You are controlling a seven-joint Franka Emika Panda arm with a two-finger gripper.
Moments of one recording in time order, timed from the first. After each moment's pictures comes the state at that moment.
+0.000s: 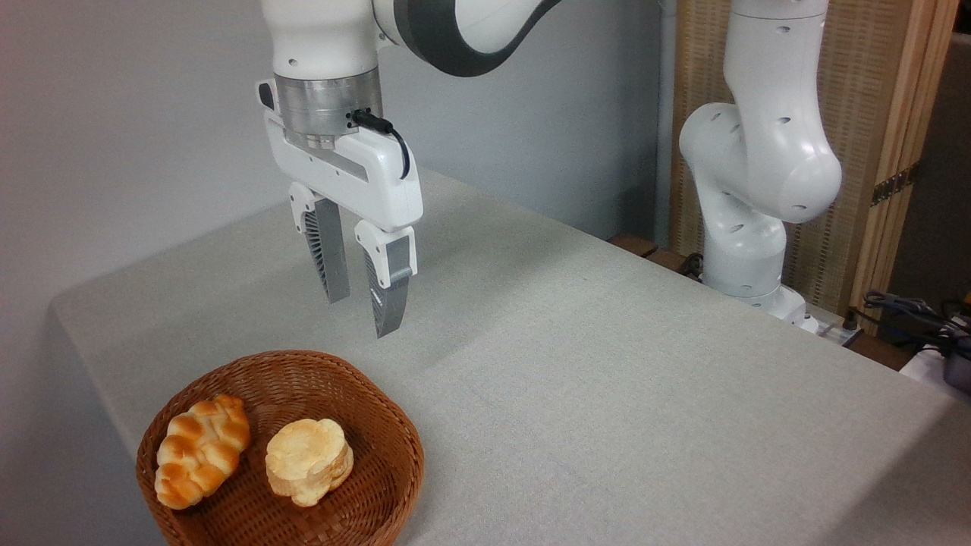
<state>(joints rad) -0.32 -0.05 0.18 -1.86 -0.02 1.91 0.59</state>
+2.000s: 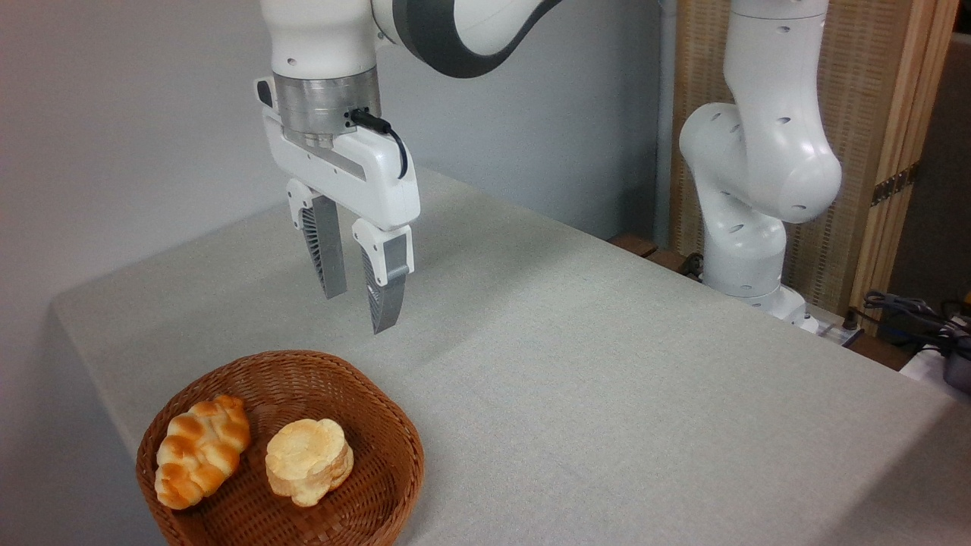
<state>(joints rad) -0.32 -0.05 0.17 -1.86 -0.04 1.91 0.59</state>
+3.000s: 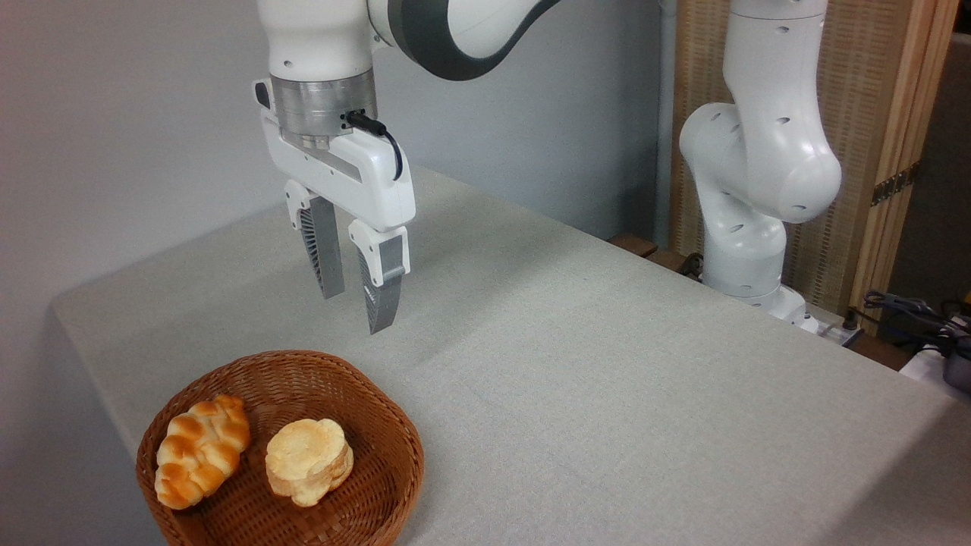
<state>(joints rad) -0.33 -0.05 0.17 -1.86 -0.04 1.92 0.59</state>
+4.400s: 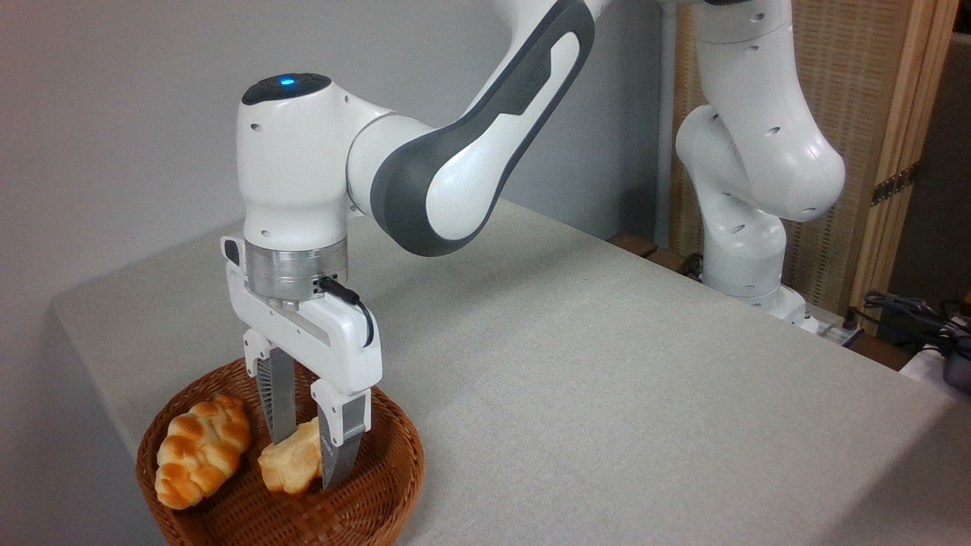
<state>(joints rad) -0.24 0.23 0.16 -1.86 -0.04 2.32 0.59</state>
